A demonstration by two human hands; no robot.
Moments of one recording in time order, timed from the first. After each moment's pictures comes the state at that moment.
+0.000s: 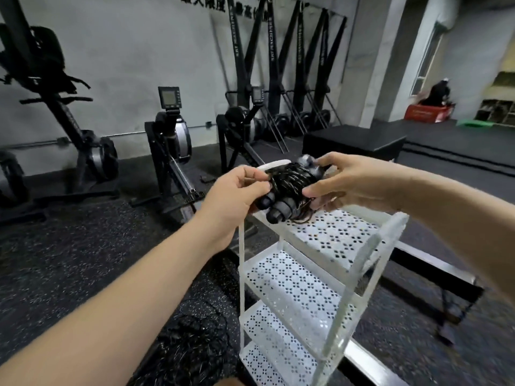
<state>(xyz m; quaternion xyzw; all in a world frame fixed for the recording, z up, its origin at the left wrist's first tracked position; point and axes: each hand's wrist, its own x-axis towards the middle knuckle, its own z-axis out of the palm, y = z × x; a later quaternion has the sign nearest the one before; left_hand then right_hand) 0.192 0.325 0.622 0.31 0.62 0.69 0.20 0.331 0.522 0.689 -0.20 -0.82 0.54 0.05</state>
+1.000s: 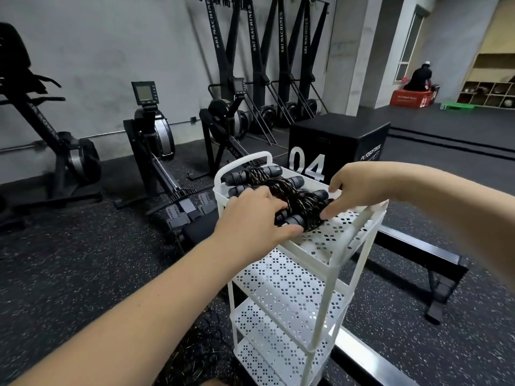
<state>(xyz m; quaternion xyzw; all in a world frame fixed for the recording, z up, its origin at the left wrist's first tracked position) 0.232 0.382 0.596 0.52 0.83 0.19 -0.08 0.353 0.586 0.676 -0.28 -0.95 0.01 -0.11</state>
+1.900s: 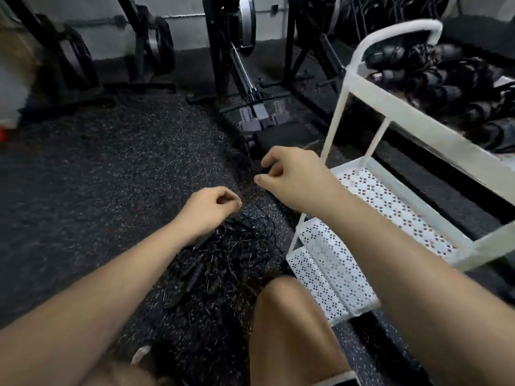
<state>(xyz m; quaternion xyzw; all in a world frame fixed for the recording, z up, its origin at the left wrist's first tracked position) 0.101 0.154 0.369 0.19 0.89 0.37 0.17 0.200 0.343 0.479 -0.09 -0.96 0.27 0.03</state>
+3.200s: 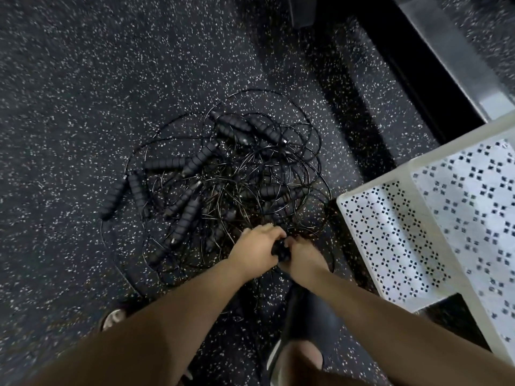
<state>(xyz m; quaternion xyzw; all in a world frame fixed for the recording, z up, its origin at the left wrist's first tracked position) 0.095 0.195 -0.144 0.30 0.87 0.16 0.36 0.174 0.347 -0.161 -0.16 -0.88 0.26 -0.36</state>
